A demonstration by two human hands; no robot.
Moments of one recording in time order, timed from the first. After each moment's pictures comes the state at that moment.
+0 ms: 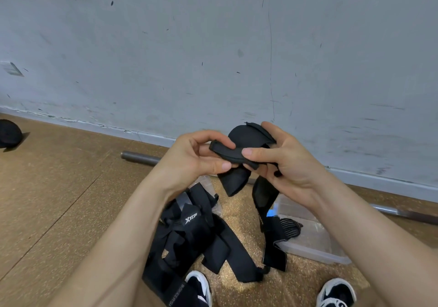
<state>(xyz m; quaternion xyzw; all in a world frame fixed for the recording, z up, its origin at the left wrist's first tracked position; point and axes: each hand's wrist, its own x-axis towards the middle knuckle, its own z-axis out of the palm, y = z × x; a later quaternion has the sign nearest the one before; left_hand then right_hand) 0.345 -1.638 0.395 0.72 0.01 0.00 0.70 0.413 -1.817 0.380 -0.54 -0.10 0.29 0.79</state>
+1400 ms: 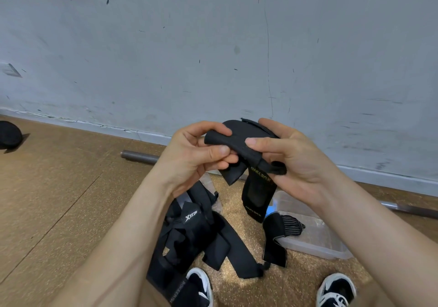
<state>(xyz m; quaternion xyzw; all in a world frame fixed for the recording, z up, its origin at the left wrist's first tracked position) 0.344 -1.649 0.398 0.62 -0.02 0.02 0.79 0.405 -1.829 0.394 -0.49 -0.09 0.30 0.81</state>
